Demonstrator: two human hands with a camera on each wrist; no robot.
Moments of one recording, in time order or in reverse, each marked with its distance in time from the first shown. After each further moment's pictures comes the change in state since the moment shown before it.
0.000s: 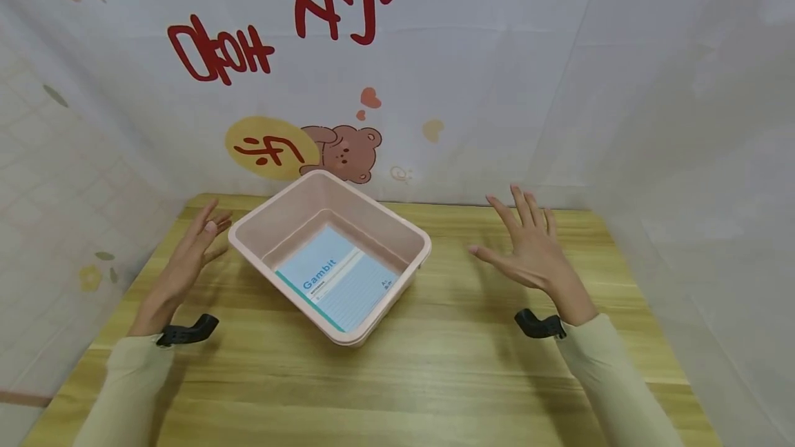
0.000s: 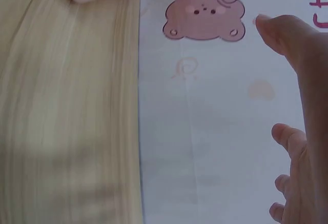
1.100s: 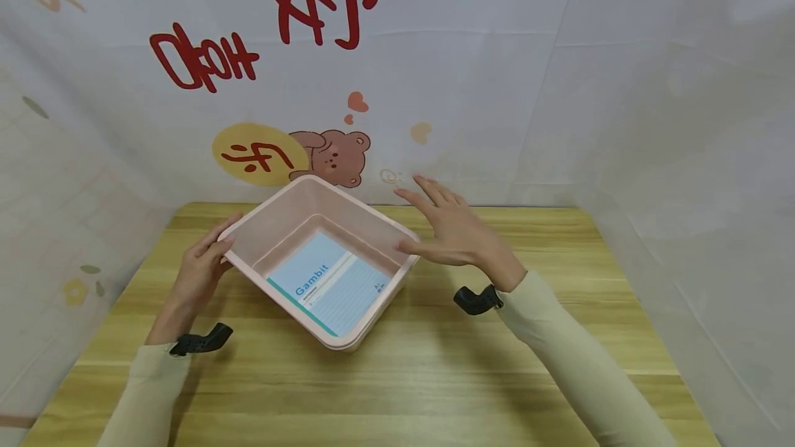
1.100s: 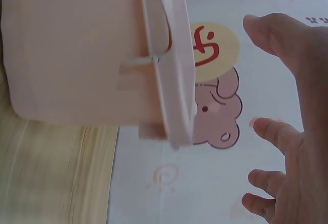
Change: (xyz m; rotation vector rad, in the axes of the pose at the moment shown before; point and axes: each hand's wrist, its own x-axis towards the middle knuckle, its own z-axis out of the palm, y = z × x) left_hand 0.010 0.001 0.041 -0.398 0.111 -0.031; right_hand 0.055 -0.097 -0.008 0.060 -0.121 -0.263
